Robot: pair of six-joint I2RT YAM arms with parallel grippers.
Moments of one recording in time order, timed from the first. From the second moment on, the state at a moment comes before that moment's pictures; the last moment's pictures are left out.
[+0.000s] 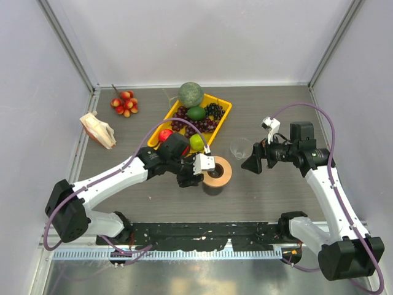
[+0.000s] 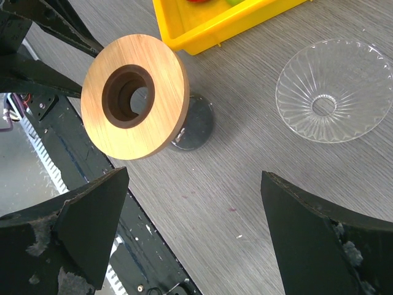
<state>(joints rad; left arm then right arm) -0.83 1.32 0.99 -0.56 0.45 0.56 0.09 0.97 0.90 -0.74 -0.79 -0.20</state>
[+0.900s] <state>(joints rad) -0.78 1.14 0.94 -0.54 0.44 0.42 0.13 0.97 0.90 -0.80 -0.78 -0.28</state>
